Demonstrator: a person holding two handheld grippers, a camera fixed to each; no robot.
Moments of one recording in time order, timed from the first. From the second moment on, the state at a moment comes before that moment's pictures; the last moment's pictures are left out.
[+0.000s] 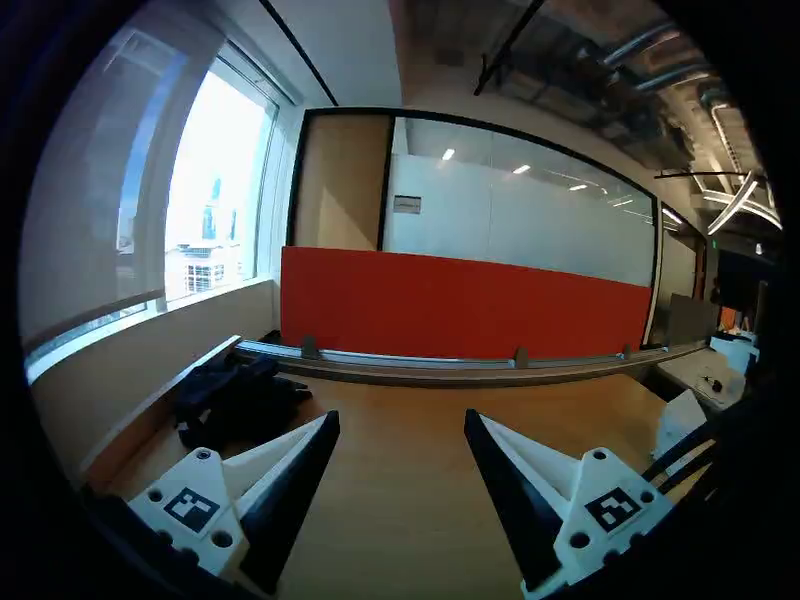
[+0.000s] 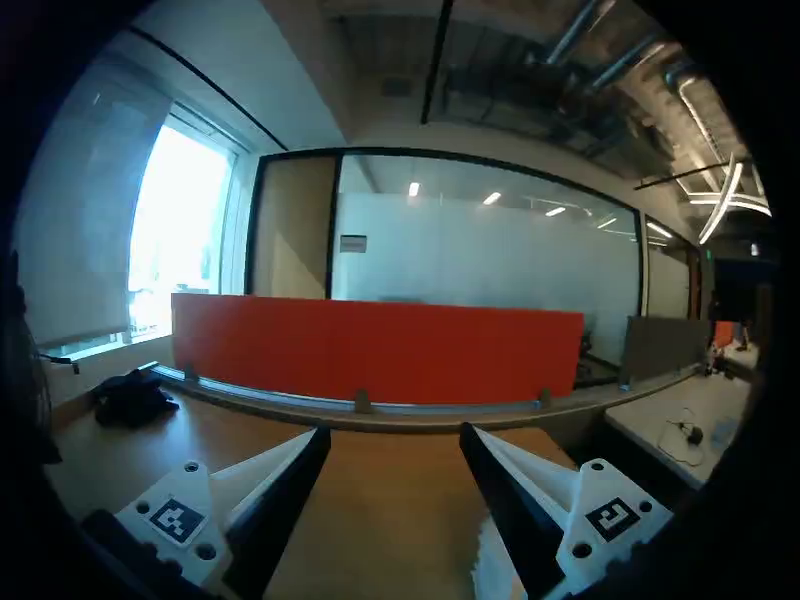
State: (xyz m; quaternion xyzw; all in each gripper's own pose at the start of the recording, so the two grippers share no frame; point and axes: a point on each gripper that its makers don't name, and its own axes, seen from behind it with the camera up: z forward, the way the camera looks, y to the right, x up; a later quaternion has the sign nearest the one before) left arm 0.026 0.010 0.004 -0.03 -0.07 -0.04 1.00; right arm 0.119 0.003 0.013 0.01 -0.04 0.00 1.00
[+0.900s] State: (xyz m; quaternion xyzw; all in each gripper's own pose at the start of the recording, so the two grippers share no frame) left arm -0.002 -0.012 0.011 -0.01 -0.06 -0.02 1.00; right arm 0.101 -0.058 0.021 0.02 -0.05 0.01 1.00
